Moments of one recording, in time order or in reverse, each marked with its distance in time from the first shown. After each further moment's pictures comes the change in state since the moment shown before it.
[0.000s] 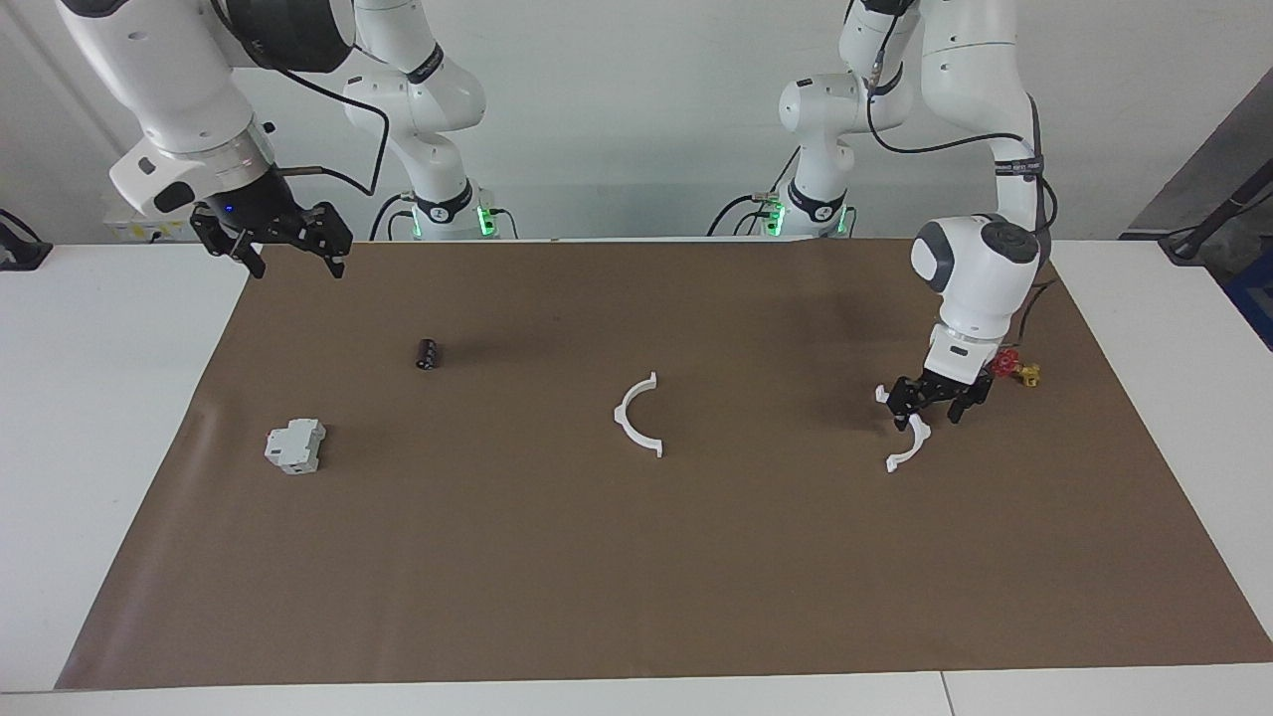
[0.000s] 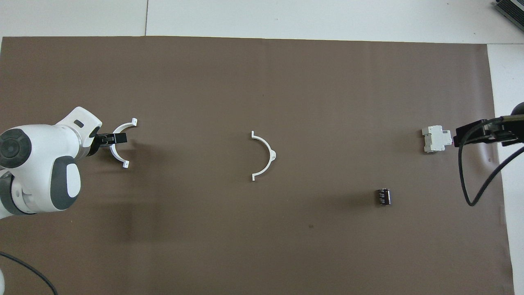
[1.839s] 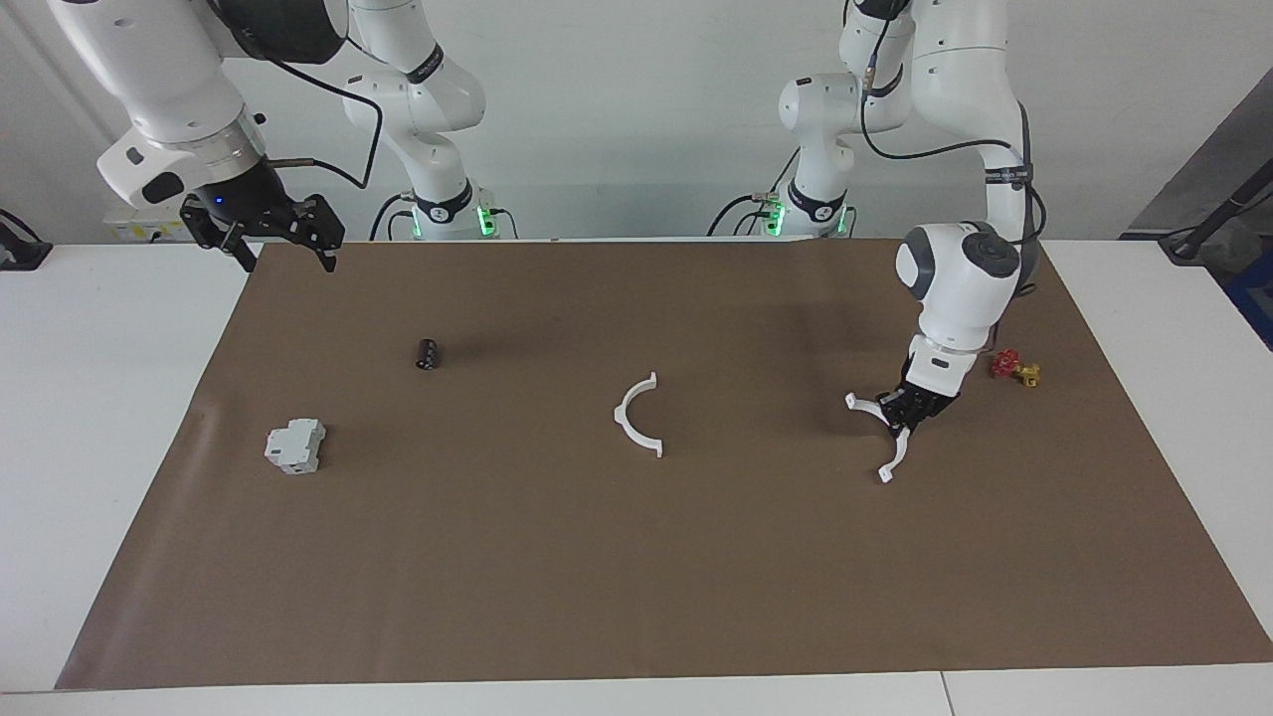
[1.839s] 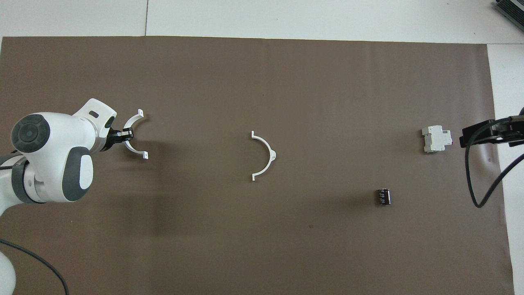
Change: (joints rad) left arm -0.066 0.006 -0.019 0.095 -0.001 -0.169 -0.180; right arm -0.013 0.000 0.005 0.012 -0.004 -0.014 -0.010
